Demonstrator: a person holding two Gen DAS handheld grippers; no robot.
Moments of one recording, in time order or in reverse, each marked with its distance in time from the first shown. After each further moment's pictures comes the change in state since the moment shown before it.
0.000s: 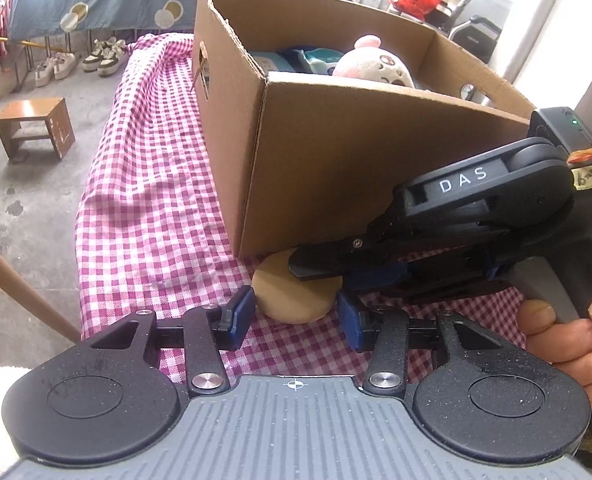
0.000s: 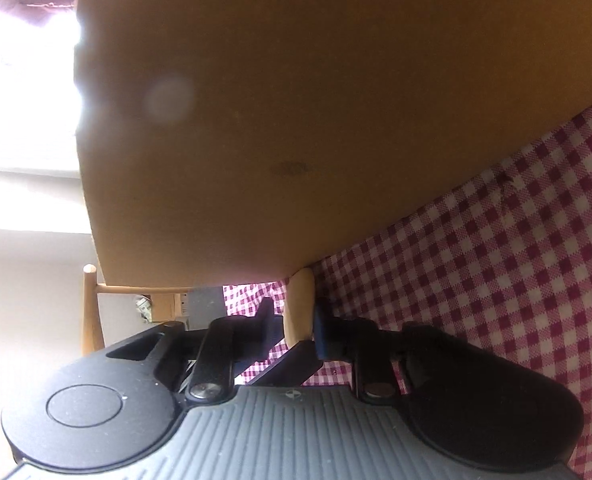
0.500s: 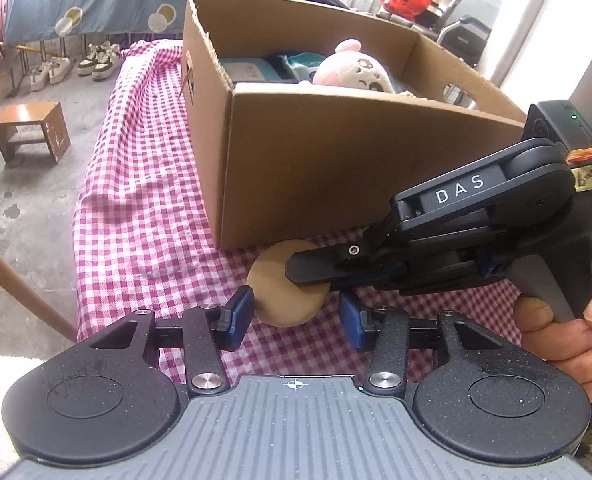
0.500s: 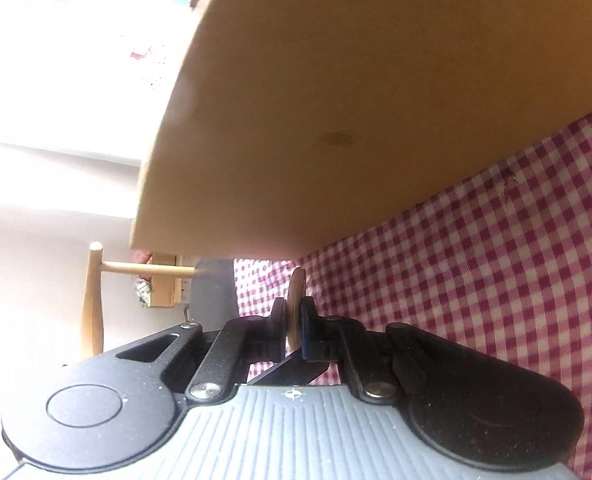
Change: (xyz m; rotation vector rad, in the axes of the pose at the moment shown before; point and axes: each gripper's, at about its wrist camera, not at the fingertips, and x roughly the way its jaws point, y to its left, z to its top) left arm -0.017 -0.013 -0.006 0.012 -0.006 -0.015; right arm -0.025 0.020 -0.021 -0.086 0.004 0.012
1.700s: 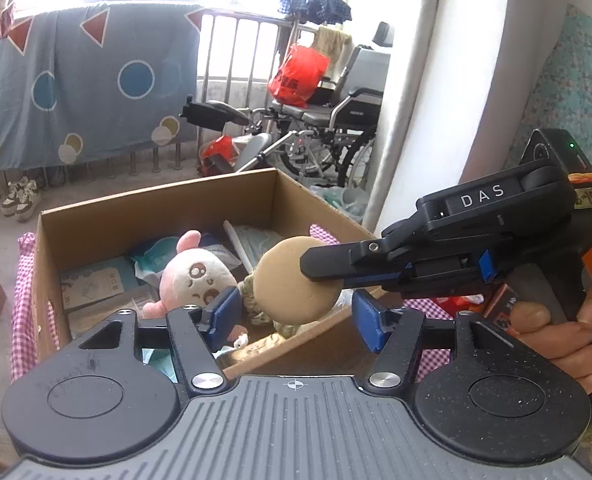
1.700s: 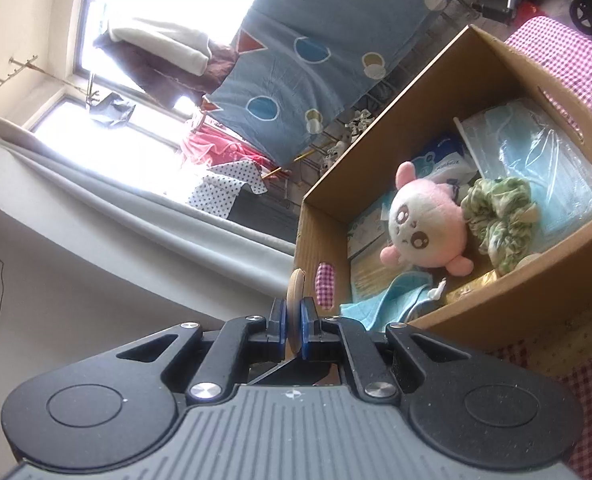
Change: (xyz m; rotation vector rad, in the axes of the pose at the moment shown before) left arm -0.026 -0.113 0.104 0.235 -0.267 -0.172; right arm -0.184 0.037 0.045 -0.148 -0.354 0.114
